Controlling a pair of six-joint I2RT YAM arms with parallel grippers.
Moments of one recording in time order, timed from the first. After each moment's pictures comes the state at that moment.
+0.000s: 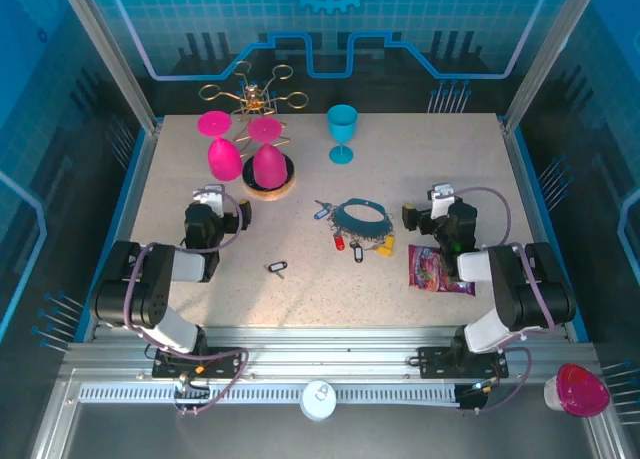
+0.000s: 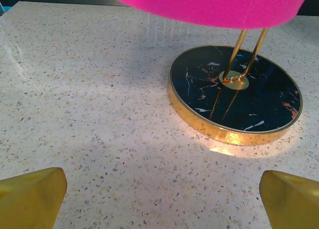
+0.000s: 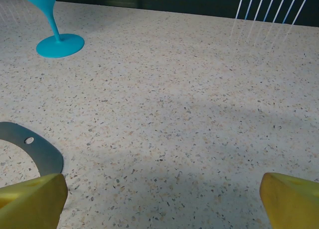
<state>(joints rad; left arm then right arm) -0.02 1.56 0.38 0.83 -0.03 -0.09 0.06 1.54 0.39 0.79 -0.08 -0.07</state>
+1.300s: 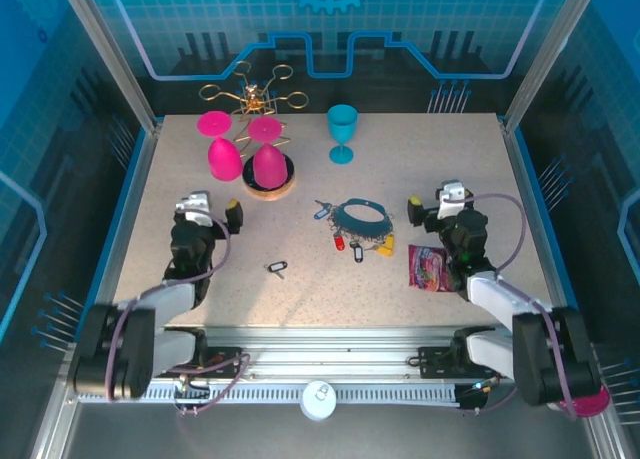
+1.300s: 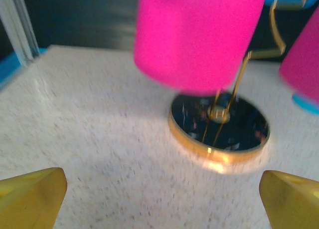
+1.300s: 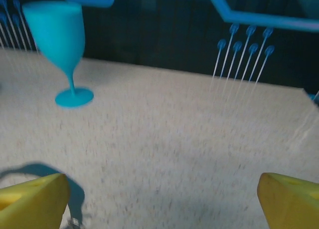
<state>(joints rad) -0.03 1.08 0.22 0.72 -0.10 -0.15 0.12 1.11 0.35 0.59 0.03 -0.05</state>
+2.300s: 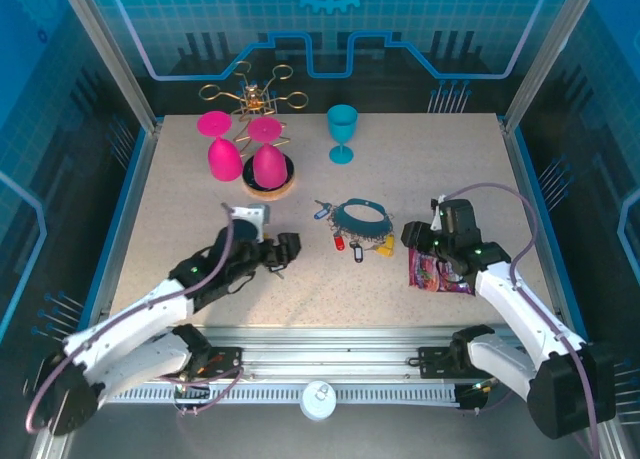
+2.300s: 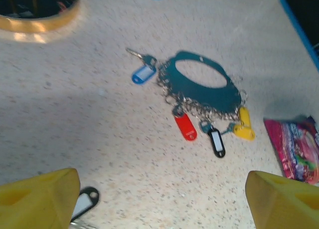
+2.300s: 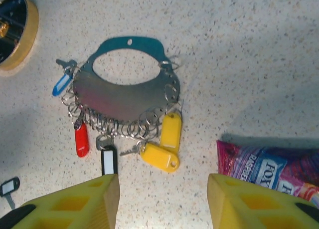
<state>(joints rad) -0.70 0.99 0.63 -0.26 -0.14 -0.63 0.25 0.98 0.63 -0.47 -0.12 0.52</state>
